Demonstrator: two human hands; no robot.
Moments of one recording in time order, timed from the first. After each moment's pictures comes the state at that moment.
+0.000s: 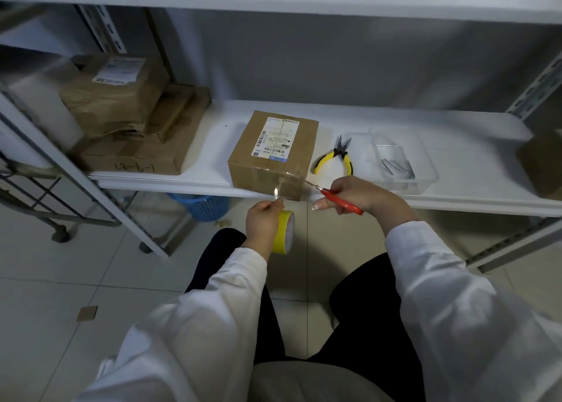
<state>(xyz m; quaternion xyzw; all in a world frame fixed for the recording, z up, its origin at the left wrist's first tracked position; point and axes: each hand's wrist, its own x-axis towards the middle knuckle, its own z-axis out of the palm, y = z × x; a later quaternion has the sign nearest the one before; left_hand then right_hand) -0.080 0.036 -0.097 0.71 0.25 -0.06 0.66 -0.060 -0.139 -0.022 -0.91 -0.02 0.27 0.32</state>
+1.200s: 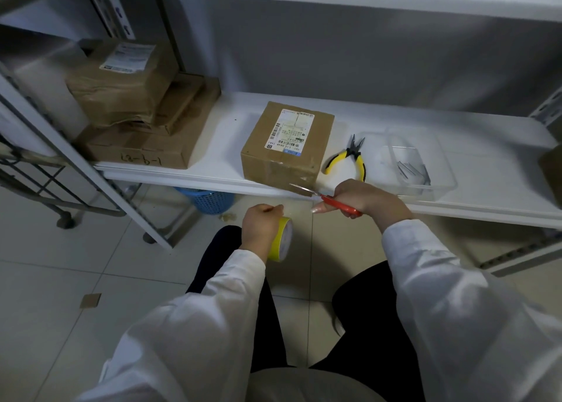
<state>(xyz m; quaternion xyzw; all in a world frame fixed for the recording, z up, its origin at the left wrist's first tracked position) -0.074 0.058 -0.105 0.79 0.25 -0.09 0.55 -0.036 -0.117 -0.034 -0.93 0.00 0.31 0.19</state>
